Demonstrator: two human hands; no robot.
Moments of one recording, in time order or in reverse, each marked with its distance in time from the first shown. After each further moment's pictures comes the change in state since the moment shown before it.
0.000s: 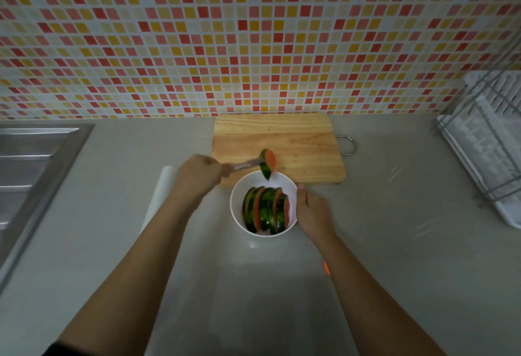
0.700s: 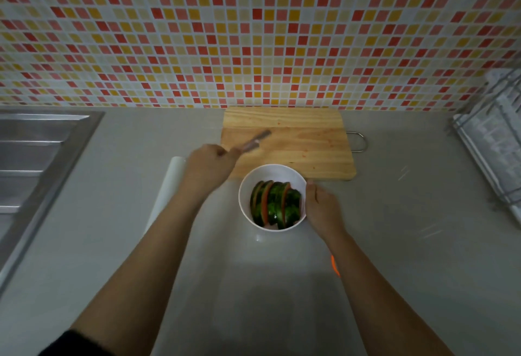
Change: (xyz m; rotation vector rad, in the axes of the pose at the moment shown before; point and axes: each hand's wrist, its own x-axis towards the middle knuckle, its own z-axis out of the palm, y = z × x) left_hand -0.010 0.005 -0.005 0.222 0.045 0.156; right_hand -0.001 -0.001 -0.002 -0.028 0.011 -0.062
